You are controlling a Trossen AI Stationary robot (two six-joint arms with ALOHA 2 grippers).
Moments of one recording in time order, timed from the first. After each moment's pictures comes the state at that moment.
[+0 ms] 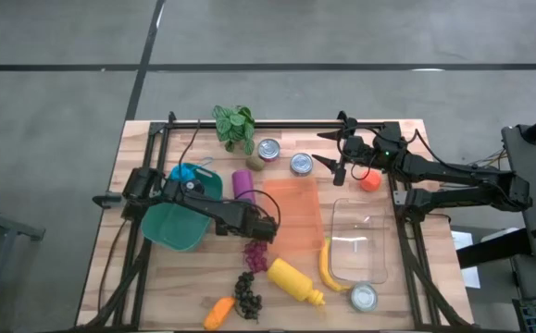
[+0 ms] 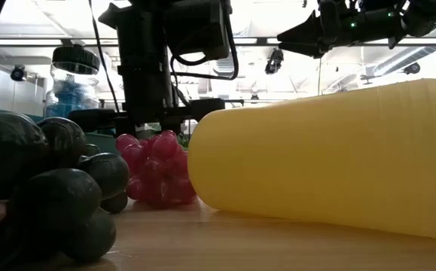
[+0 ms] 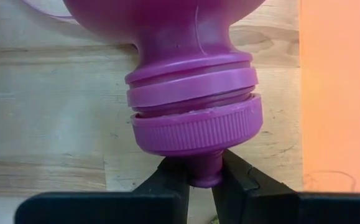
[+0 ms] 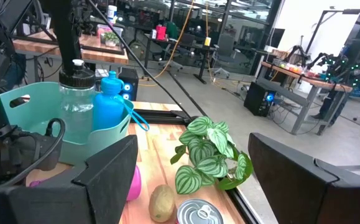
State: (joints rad) left arm -0.21 2.01 1.34 -0.84 -0.22 -1.75; right arm -0.39 0.97 0.55 0.40 -0.11 -0.18
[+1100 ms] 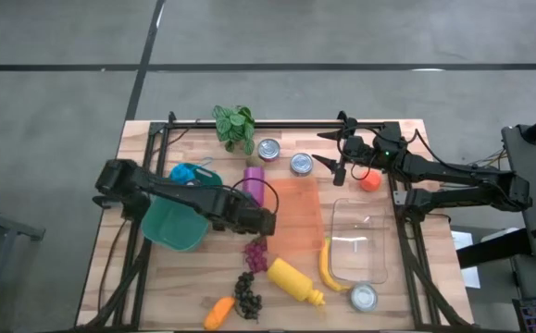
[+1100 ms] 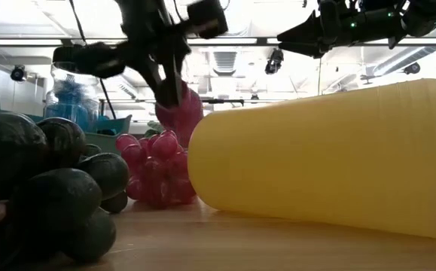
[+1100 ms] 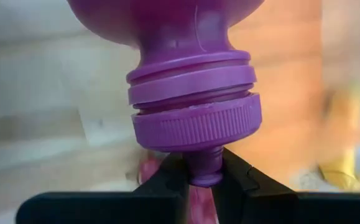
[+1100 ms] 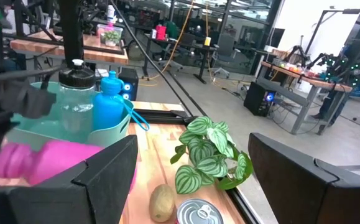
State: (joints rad) left arm -0.21 1.77 1.39 -0.87 -0.10 -1.62; right arm -0.39 0.97 0.55 0.40 -0.11 -0.18
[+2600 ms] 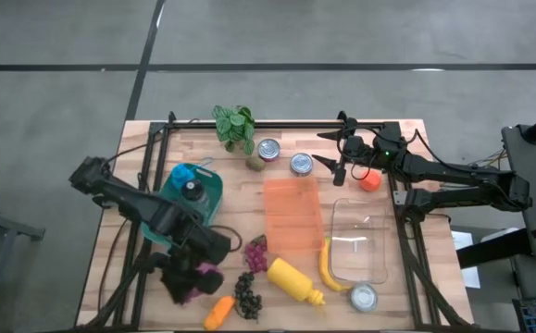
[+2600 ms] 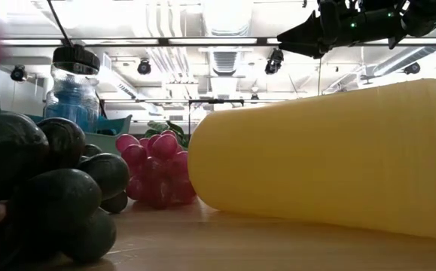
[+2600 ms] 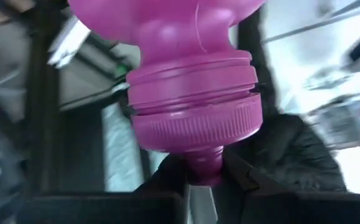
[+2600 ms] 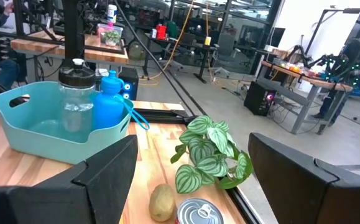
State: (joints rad) left arm -0.50 1.58 1.55 -1.15 0.92 -1.84; right arm -0.39 0.97 0.55 0.39 -0.11 -0.18
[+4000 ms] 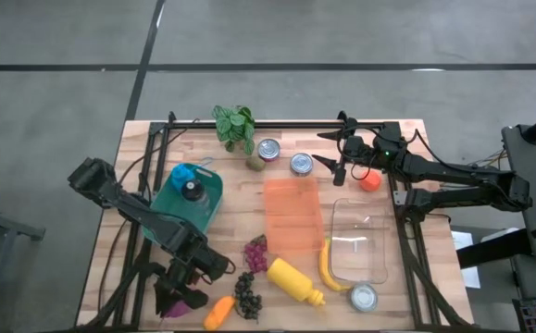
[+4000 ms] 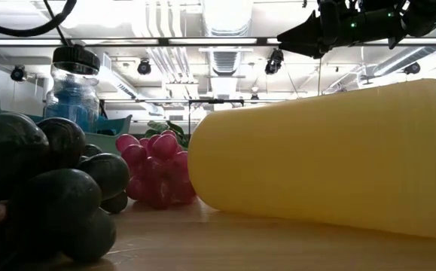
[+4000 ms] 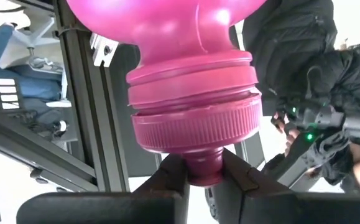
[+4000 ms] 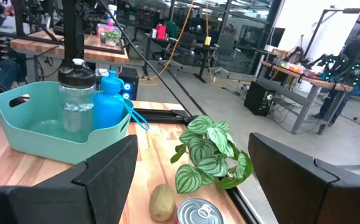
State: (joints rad) left arm -0.56 1.58 1.04 -0.67 1.27 -1.73; right arm -0.39 0.97 0.55 0.39 -0.11 -0.18
